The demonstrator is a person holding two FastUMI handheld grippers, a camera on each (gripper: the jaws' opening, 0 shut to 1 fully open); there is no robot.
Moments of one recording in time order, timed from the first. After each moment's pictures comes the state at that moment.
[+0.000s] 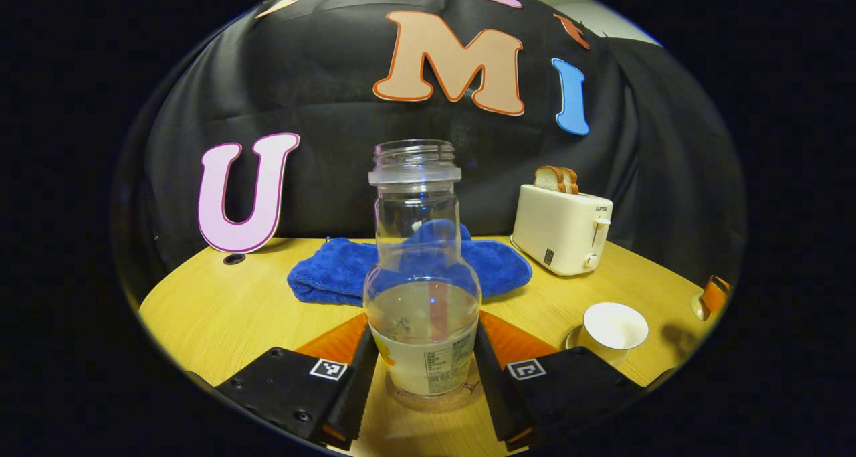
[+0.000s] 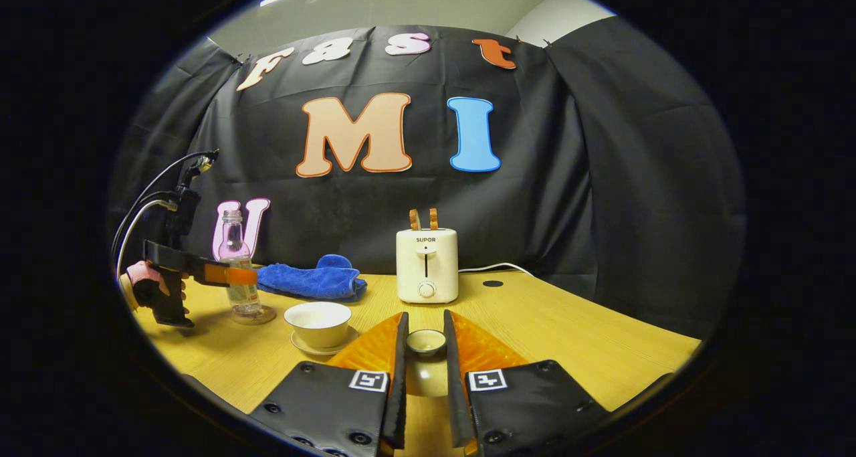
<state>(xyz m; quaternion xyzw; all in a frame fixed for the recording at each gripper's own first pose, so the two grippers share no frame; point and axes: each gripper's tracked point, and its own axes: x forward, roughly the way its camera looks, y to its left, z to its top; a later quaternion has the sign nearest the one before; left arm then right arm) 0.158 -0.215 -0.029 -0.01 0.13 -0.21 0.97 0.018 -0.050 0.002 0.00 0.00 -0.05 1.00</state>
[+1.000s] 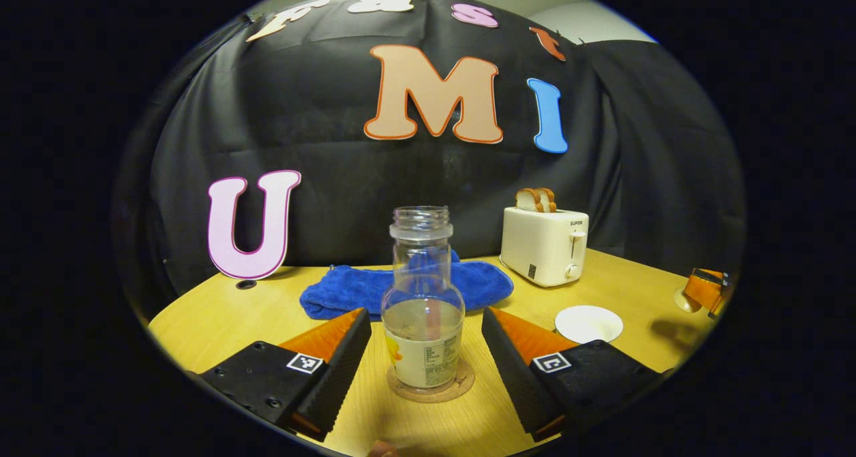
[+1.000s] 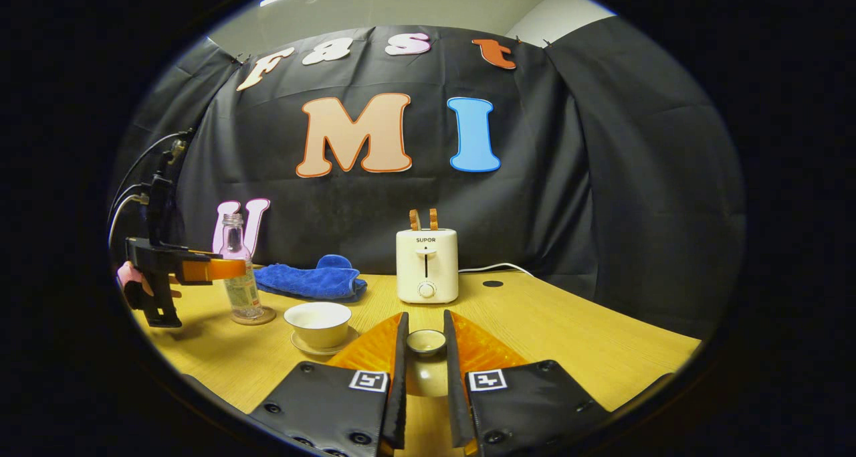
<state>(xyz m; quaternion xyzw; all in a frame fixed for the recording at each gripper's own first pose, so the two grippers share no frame) 0.115 -0.206 0.009 0.00 0.05 -0.22 0.97 0.019 -0.050 0.002 0.00 0.00 -0.05 1.00</state>
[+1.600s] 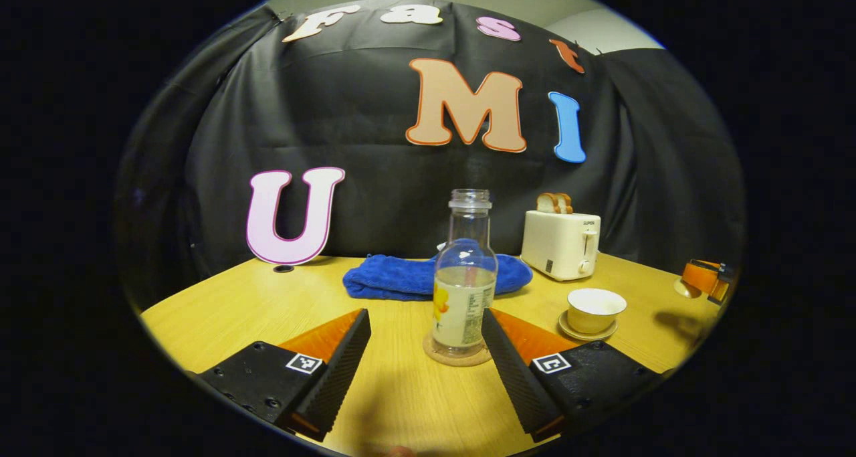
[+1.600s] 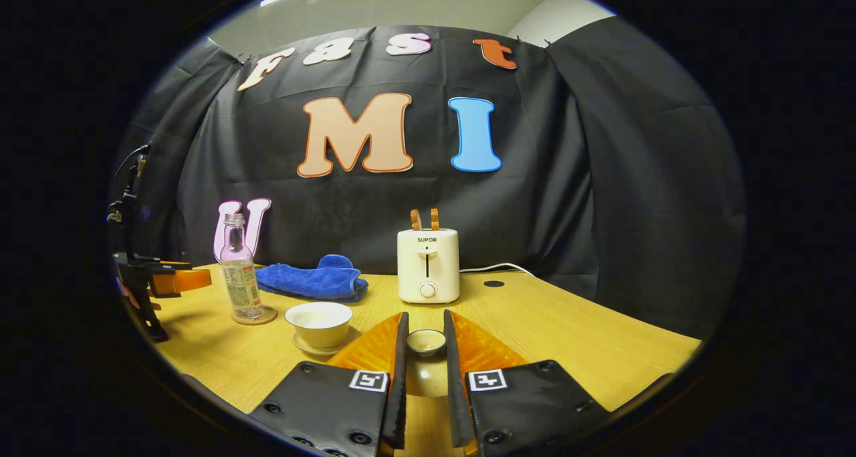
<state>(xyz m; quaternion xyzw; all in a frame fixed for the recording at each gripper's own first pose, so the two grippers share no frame) 0.085 -0.148 -0.017 -0.02 0.04 -0.16 0.99 0.019 -0.048 0.001 0.00 0.00 -0.04 1.00</state>
